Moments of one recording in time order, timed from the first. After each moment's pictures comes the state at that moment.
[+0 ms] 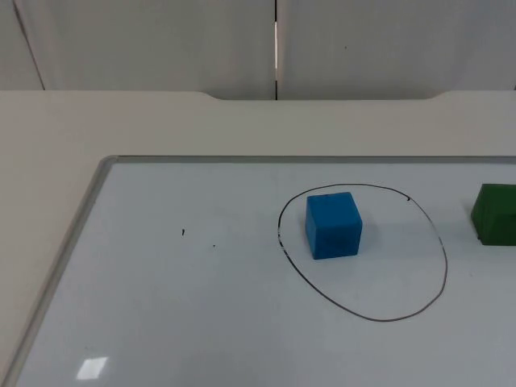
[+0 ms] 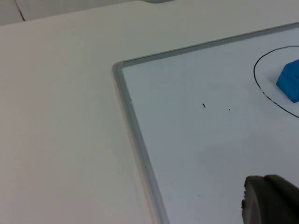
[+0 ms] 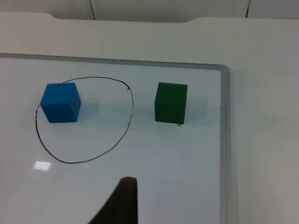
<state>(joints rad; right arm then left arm) 0.06 0.00 -0.52 0.06 1.08 -0.02 -0.24 0.31 -0.59 -0.08 0.94 0.06</state>
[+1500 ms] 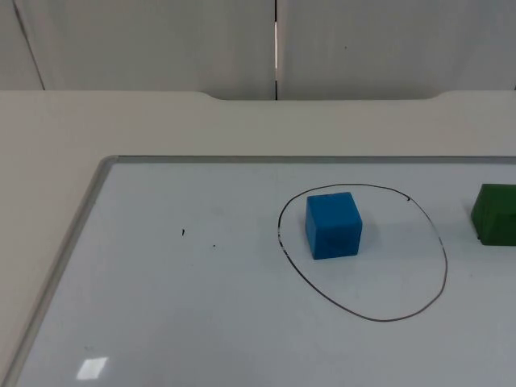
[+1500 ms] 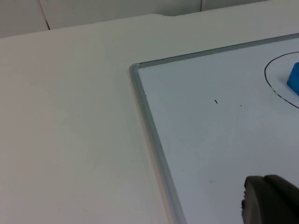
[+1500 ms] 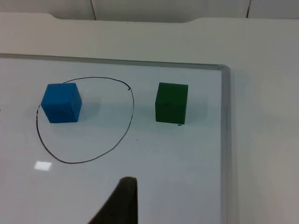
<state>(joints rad) 0.06 0.00 -0.52 0.06 1.08 -0.02 -0.24 0.00 -0.50 -0.02 1.07 0.02</state>
